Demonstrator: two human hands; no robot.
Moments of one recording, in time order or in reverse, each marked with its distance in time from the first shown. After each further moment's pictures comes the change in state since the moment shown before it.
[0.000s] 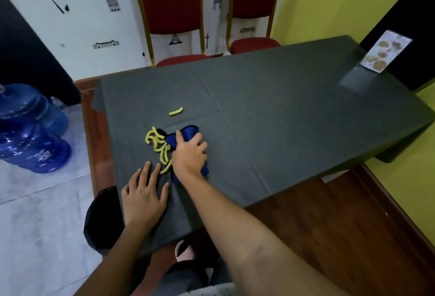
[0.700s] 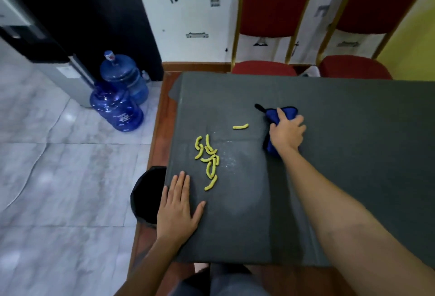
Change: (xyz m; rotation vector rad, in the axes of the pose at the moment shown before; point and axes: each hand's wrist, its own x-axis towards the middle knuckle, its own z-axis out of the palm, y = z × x) left_hand -0.015 0.004 -0.010 -0.040 -0.058 -0.215; right_hand 0.168 0.033 -0.061 -0.031 0.089 -0.048
